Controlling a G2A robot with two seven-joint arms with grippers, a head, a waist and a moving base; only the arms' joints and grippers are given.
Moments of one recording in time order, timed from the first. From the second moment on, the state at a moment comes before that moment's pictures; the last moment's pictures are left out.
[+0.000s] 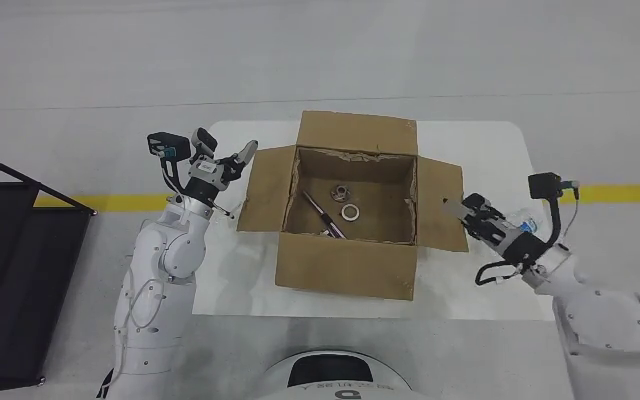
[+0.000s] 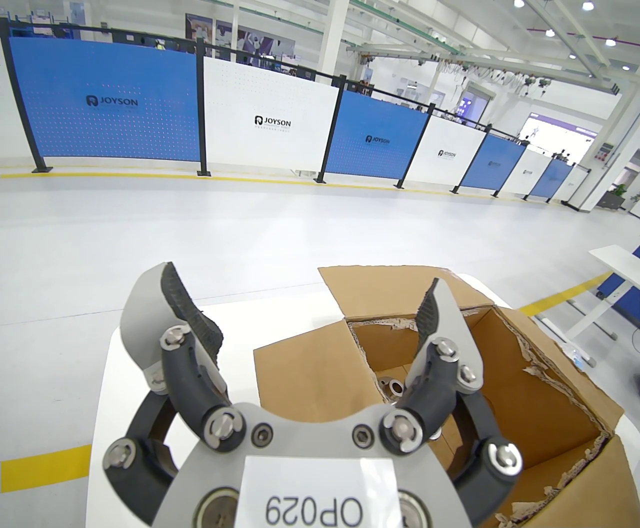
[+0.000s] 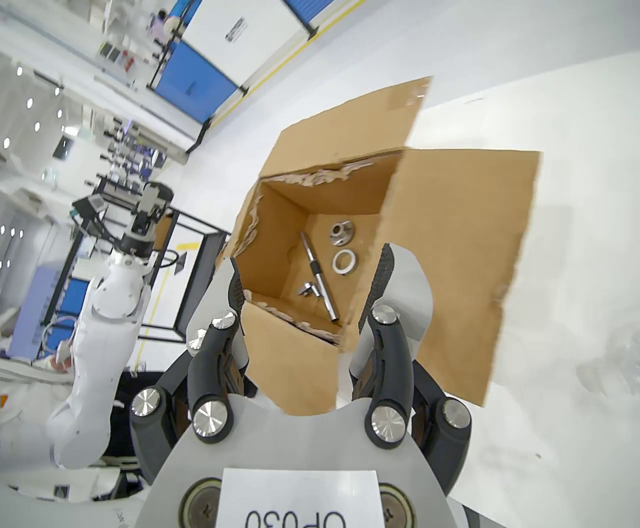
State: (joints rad) left arm 1.46 -1.36 -1.53 -1.72 1.07 -0.31 -0.06; right arm -1.87 -1.05 1.85 -2.26 -0.26 -0.03 0.79
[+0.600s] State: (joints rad) left arm 1.46 -1.36 -1.53 -1.72 1.07 -0.31 -0.06; right arm -1.48 -1.05 1.43 -2.13 -0.47 0.11 0.97
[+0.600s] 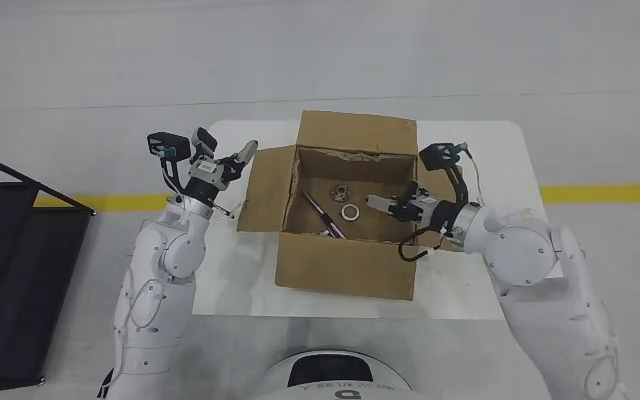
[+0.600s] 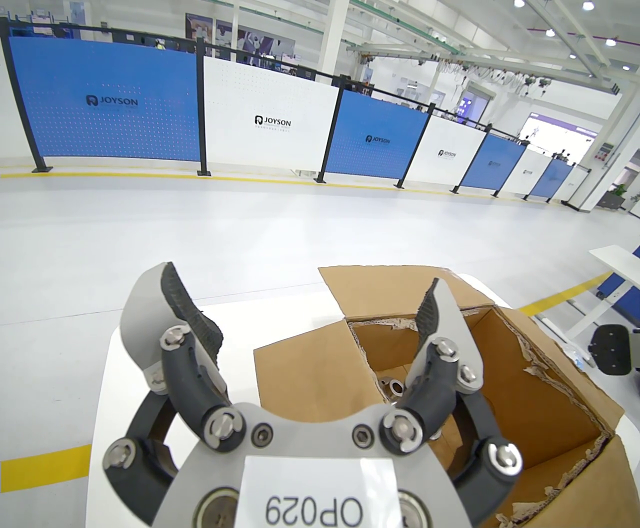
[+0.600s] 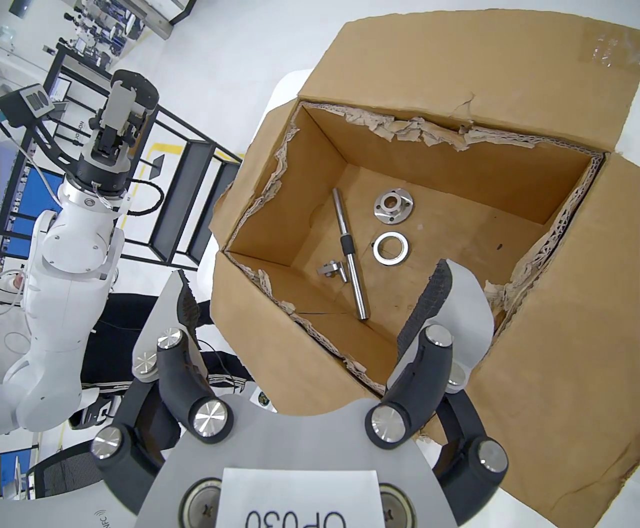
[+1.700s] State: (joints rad) left arm 1.46 -1.36 -1.53 -1.72 1.07 -0.31 -0.06; right arm -0.84 -1.27 0.65 -1.27 -0.86 0.47 1.01
